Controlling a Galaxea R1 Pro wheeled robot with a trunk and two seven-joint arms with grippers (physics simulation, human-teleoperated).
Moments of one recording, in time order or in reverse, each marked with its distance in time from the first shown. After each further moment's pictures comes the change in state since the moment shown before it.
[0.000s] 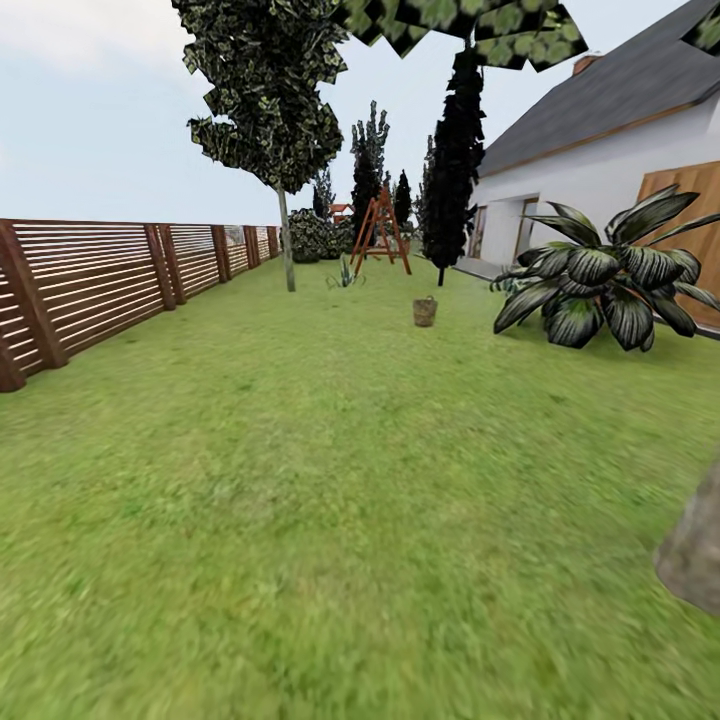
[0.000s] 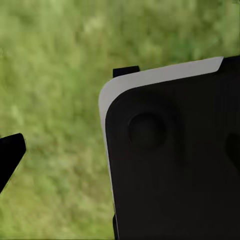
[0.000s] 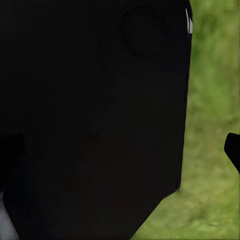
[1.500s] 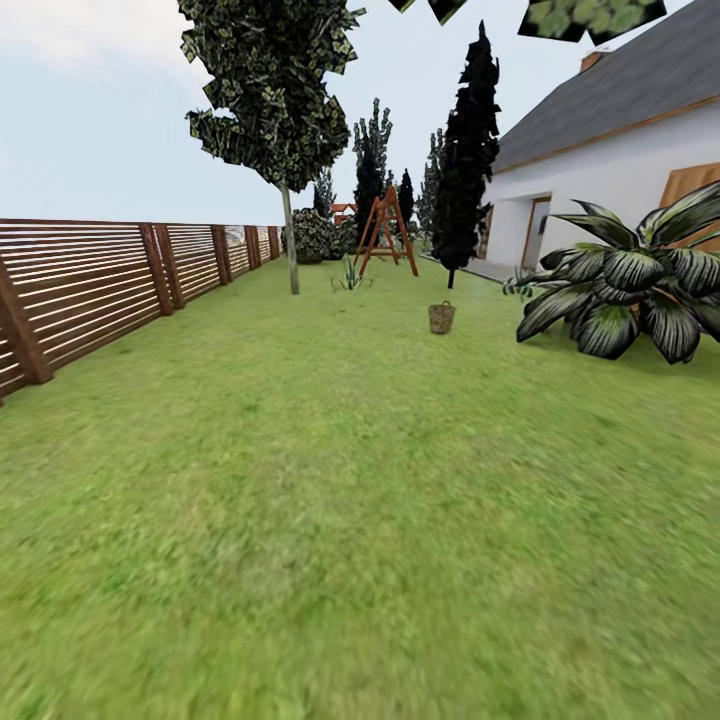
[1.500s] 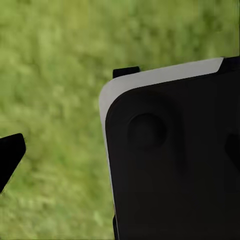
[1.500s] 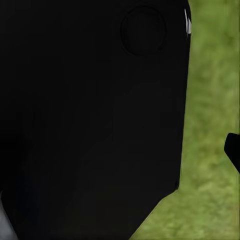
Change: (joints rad) left arm 0.000 0.000 0.000 0.000 0.000 -0.003 0.000; right arm 0.000 -0.002 0.002 0.000 0.001 0.000 0.000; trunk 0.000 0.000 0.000
